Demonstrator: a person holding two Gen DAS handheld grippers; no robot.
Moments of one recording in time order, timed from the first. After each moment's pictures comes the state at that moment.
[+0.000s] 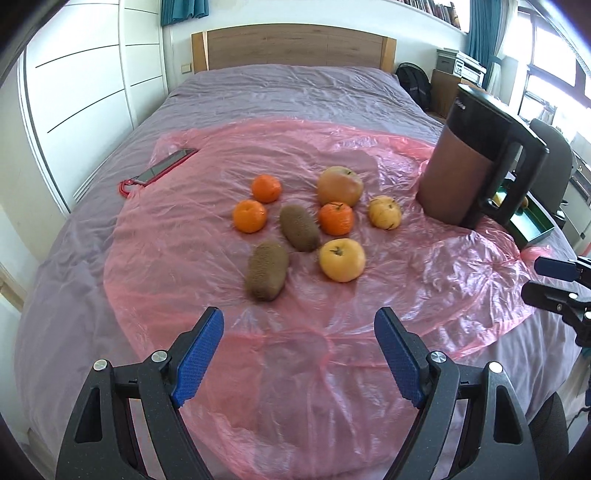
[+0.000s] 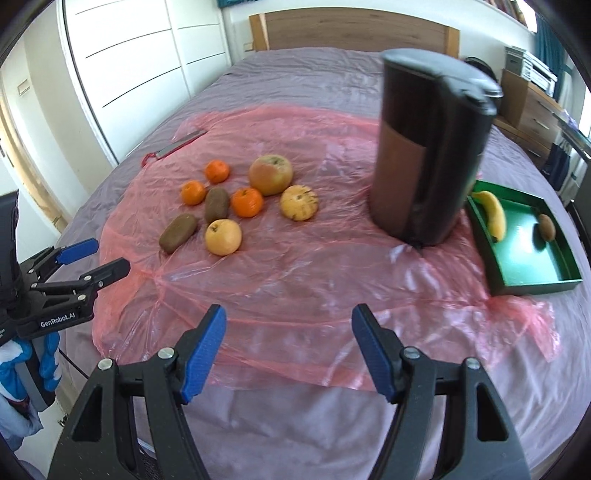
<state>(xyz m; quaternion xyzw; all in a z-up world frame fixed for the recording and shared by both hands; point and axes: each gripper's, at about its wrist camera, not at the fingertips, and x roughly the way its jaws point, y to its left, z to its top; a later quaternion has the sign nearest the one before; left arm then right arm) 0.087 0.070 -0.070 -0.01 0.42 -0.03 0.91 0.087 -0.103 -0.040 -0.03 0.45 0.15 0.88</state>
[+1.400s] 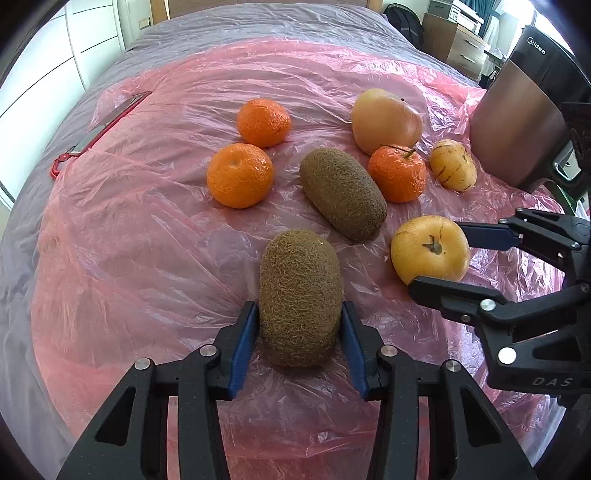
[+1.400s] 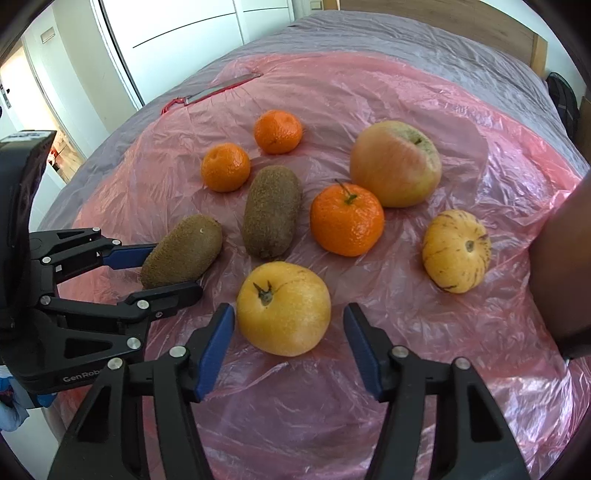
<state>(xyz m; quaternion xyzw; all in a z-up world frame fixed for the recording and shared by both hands) 0.204 0.102 -0.163 0.02 0.52 -0.08 0.85 0.225 0.029 -0.151 -0.09 0.49 0.25 0.83</state>
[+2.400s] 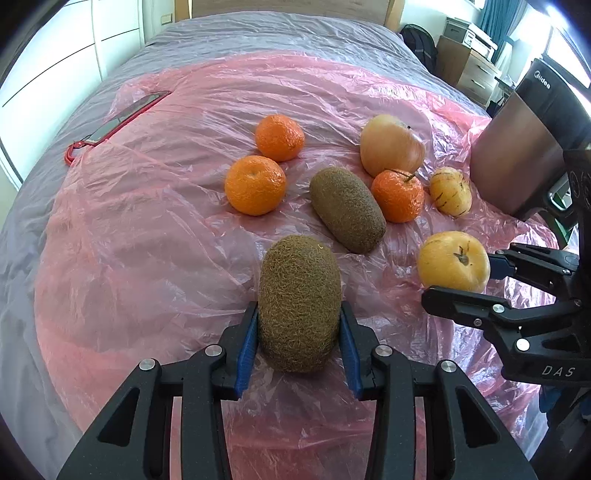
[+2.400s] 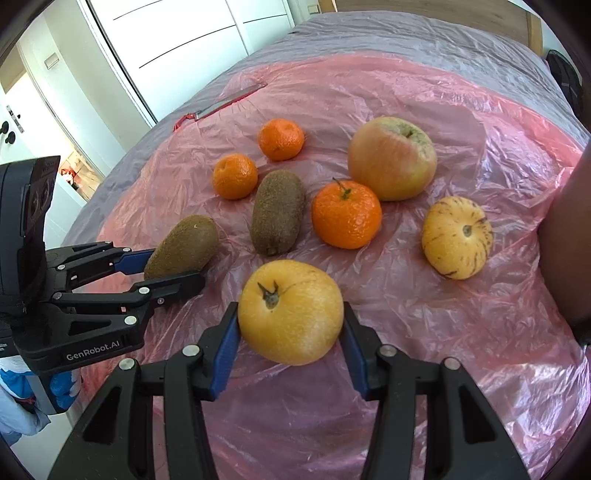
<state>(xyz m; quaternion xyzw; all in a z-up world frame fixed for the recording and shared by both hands) 0.194 0.111 -0.150 -0.03 0.50 -0.07 0.86 0.219 0.006 -0.142 -0.03 0.49 0.28 0.83</state>
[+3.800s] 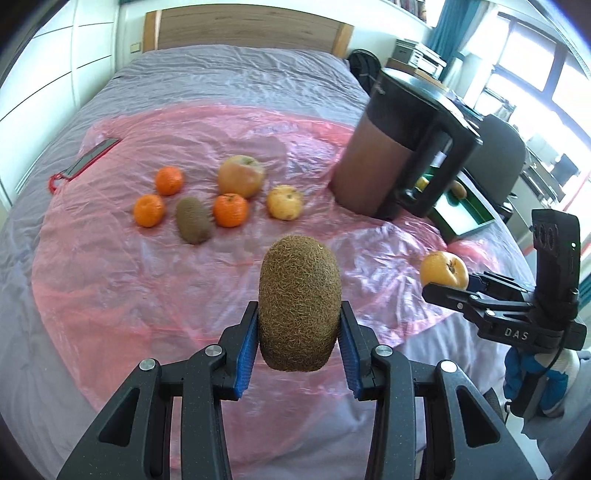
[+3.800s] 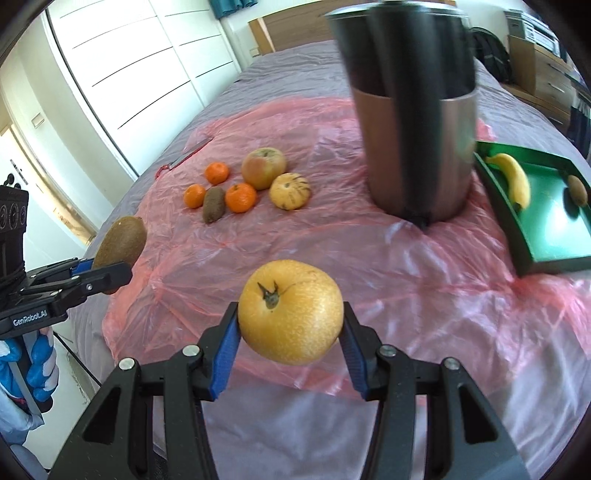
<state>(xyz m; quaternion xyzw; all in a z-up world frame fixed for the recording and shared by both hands) 0.091 -0.013 -0.051 -0.05 0.45 -0.15 0.88 0.104 -0.171 -0.077 0.05 0.45 0.20 0.87</state>
